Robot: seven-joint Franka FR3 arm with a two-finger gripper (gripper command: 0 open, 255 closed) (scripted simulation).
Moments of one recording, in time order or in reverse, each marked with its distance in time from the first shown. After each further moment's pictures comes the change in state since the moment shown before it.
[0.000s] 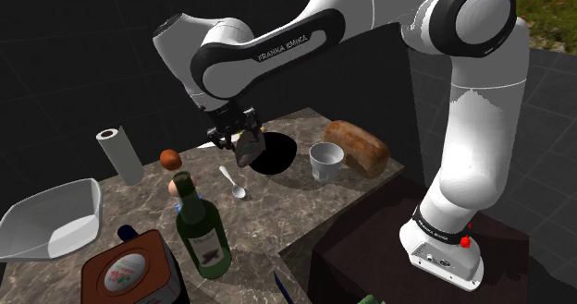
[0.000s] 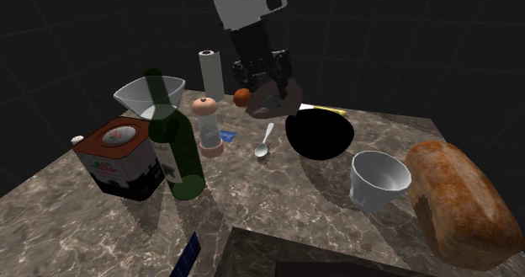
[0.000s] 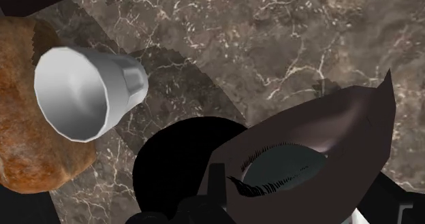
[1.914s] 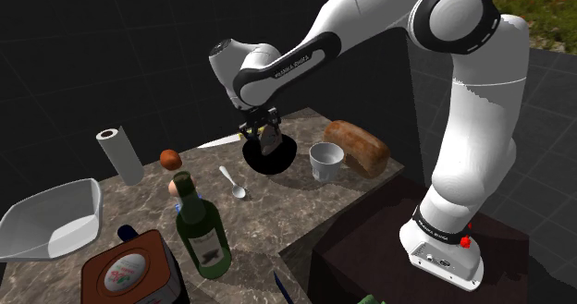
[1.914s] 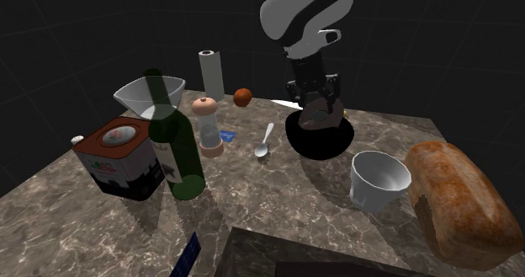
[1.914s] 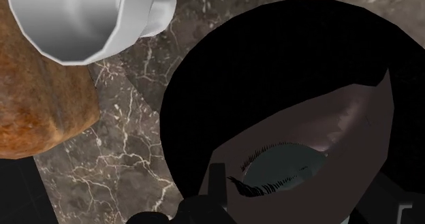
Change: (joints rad) arm -0.174 0.006 -0.105 -0.174 -0.068 0.240 -0.178
